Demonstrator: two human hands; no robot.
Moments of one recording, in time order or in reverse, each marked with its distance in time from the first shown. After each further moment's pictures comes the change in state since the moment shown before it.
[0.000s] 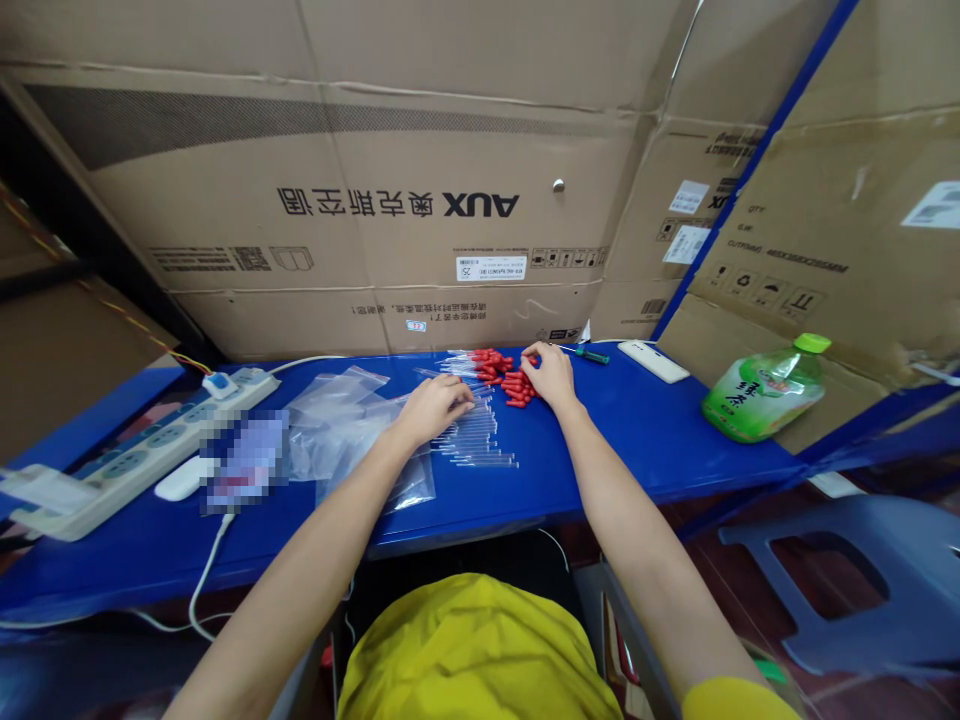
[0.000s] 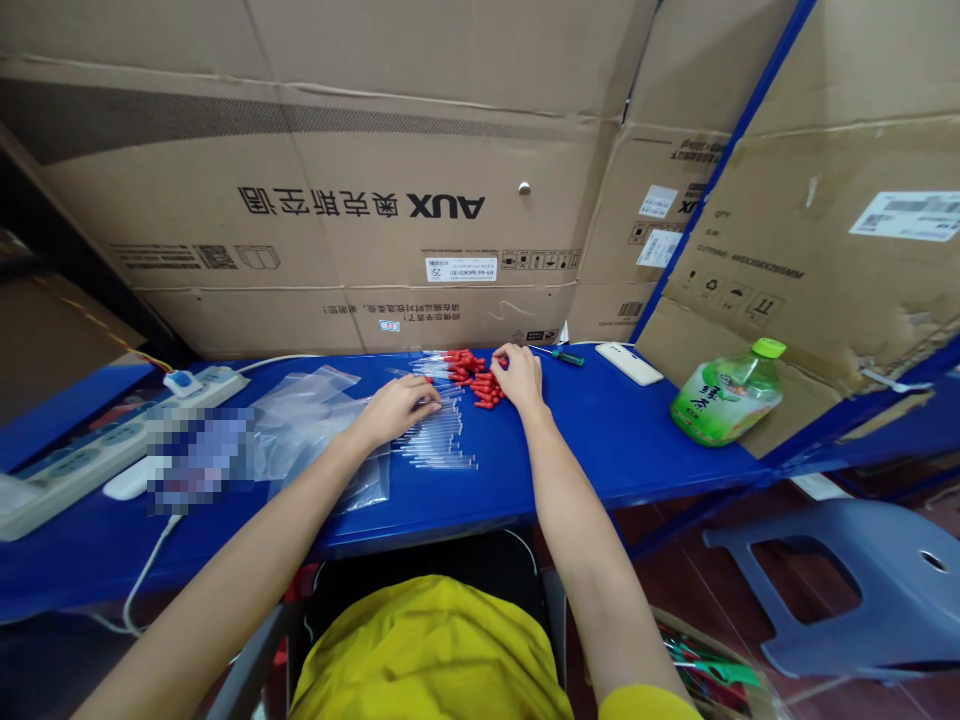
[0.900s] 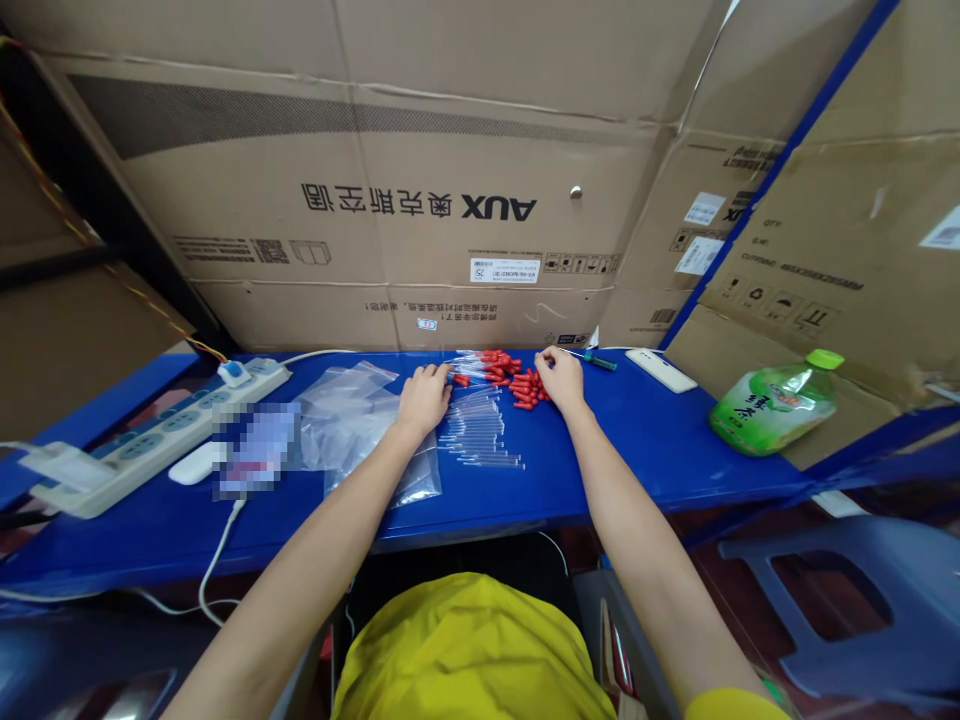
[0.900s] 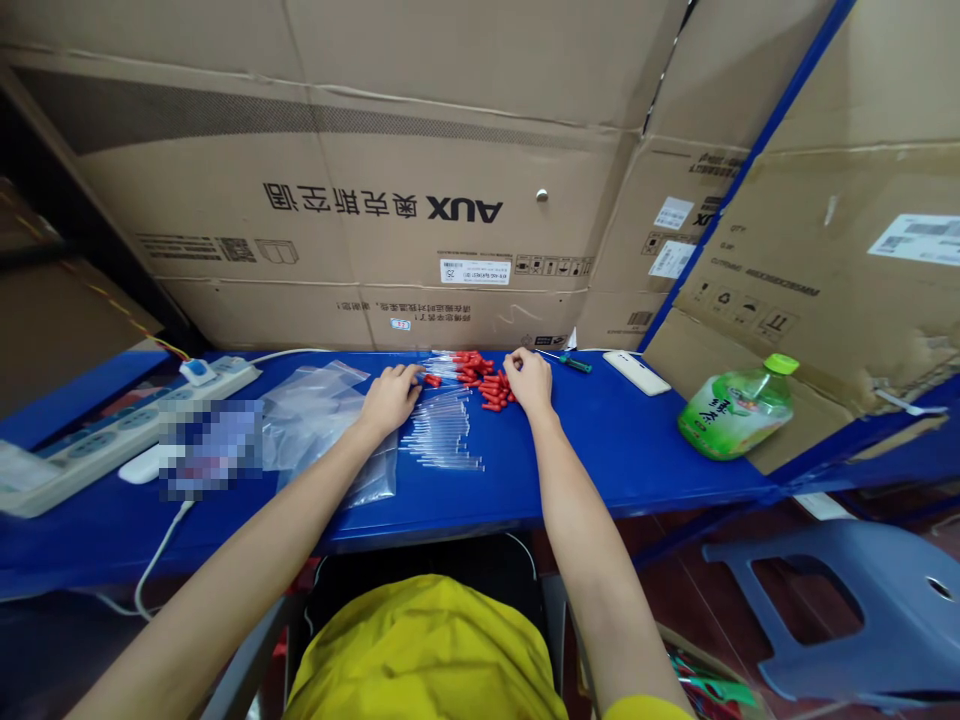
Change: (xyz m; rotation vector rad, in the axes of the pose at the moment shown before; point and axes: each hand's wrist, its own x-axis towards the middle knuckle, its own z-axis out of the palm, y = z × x) left_hand -0.003 -0.013 0.007 0.147 0.044 -0.464; right_hand 0.002 0.005 0.002 0.053 0.075 0.066
